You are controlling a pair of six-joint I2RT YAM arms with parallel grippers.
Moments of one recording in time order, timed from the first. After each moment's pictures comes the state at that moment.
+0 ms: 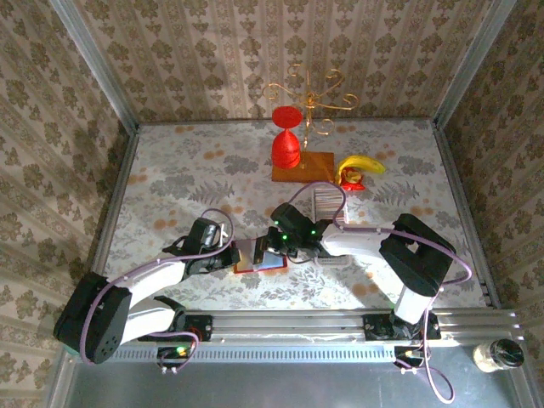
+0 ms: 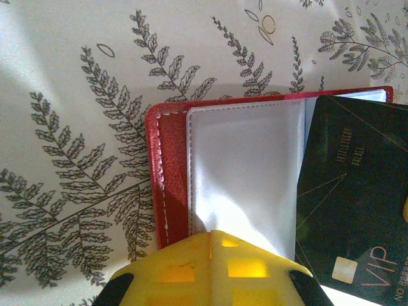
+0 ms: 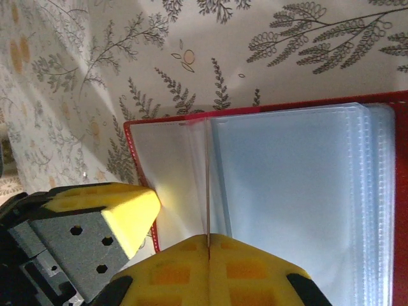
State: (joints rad) left arm -0.53 1.16 0.33 -0.14 0.33 -0.67; right arm 0.88 1.73 0.92 -0.04 -0.21 1.11
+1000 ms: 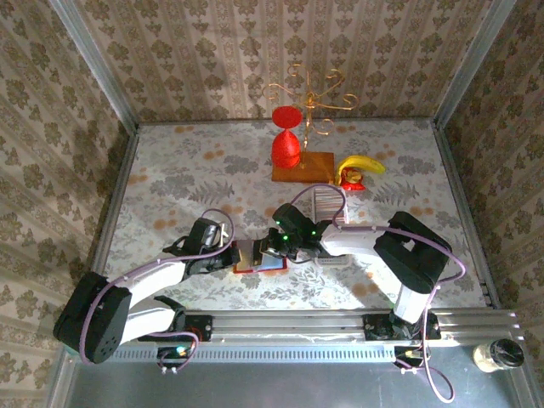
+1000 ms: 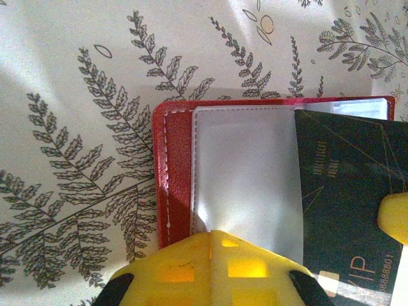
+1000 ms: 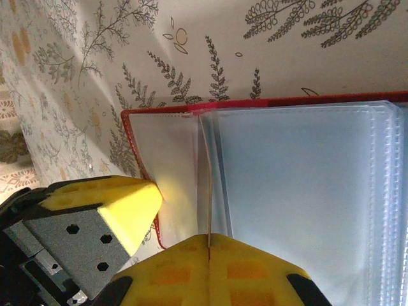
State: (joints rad) left arm -0.54 1.16 0.33 -0.14 0.32 -0.67; right arm 0.87 1.76 0.89 0.01 -0.30 1.15
